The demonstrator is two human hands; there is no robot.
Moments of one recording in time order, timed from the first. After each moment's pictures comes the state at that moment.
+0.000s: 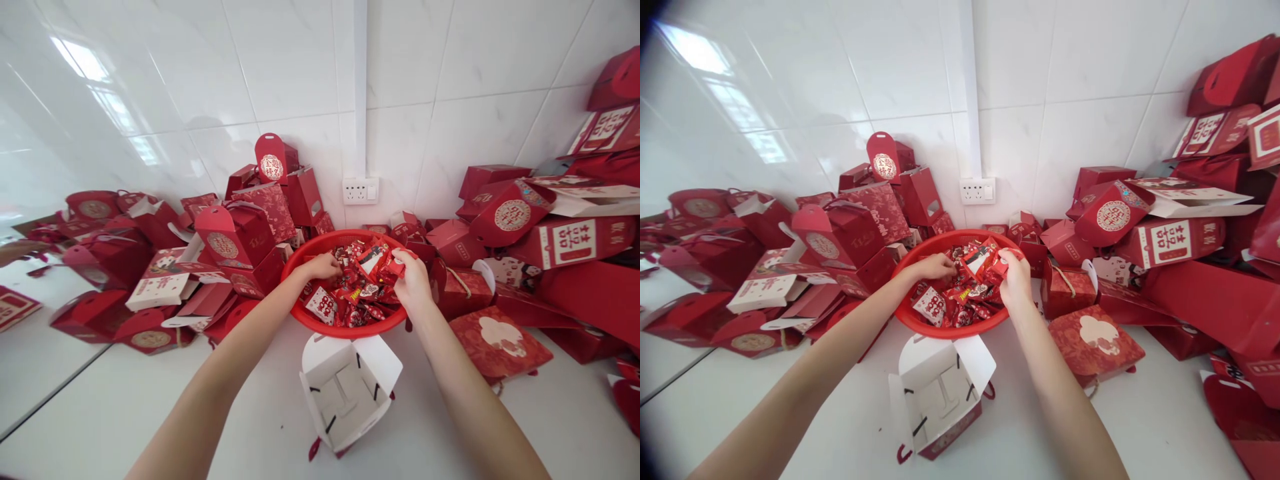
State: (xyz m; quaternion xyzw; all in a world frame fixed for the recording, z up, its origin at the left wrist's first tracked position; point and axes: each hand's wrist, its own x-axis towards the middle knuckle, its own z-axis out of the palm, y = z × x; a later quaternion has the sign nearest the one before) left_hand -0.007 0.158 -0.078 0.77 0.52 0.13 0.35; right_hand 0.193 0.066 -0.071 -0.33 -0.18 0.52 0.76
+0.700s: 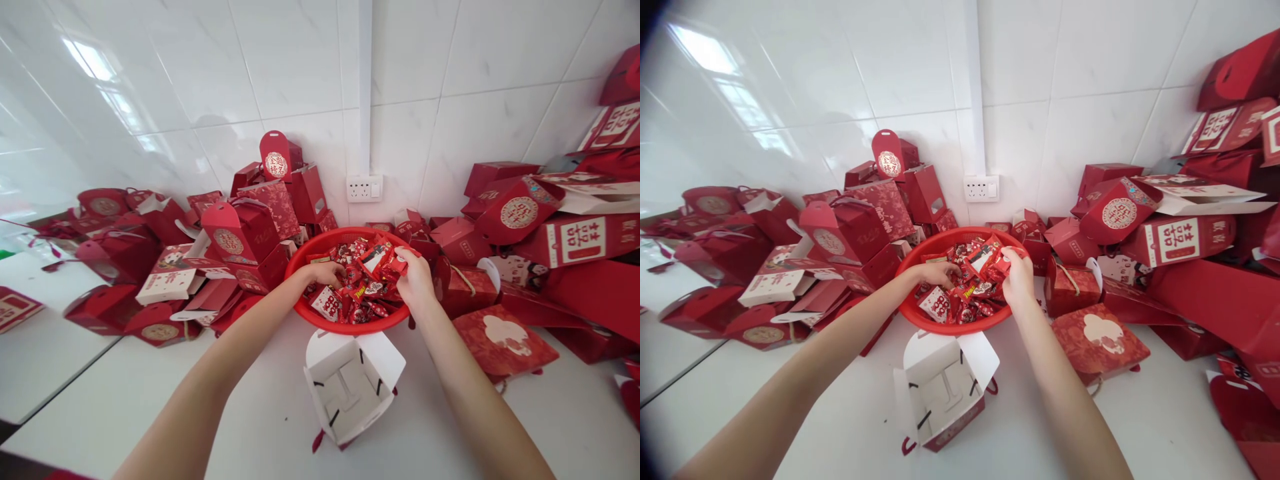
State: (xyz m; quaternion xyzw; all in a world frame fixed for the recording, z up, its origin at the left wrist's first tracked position) left_hand -0.013 0.149 -0.086 0.77 0.50 0.09 0.38; right_hand 0.193 0.068 -0.075 -0.34 -0.20 0.52 0.76
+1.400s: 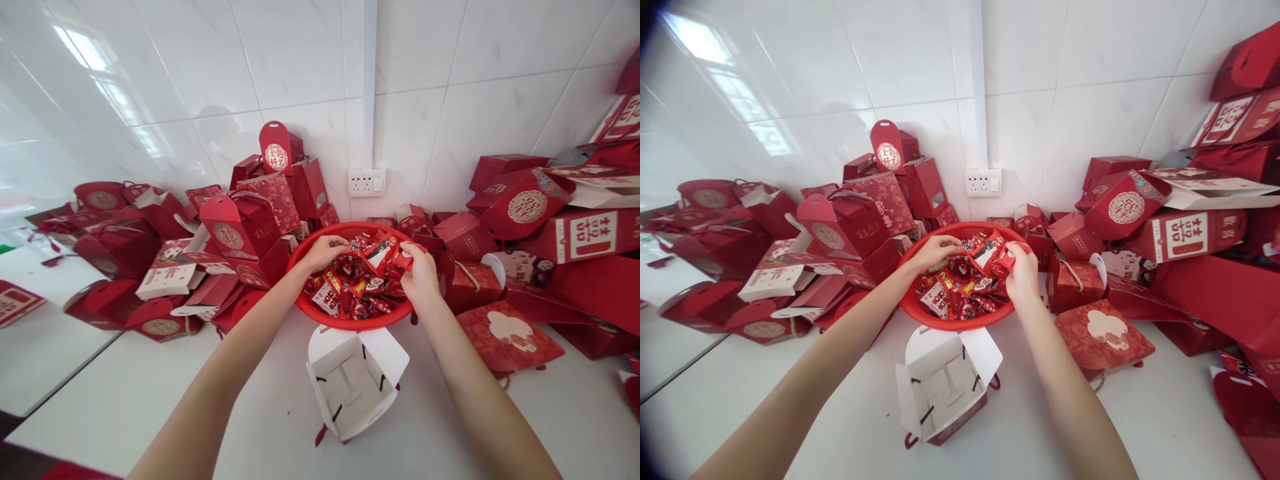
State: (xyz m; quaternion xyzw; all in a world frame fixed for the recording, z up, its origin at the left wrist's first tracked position) left_hand -0.005 0.151 -0.080 0.65 0.47 0.39 0.45; right_hand 0.193 0.067 -0.076 -0.34 -0.20 0.51 0.76
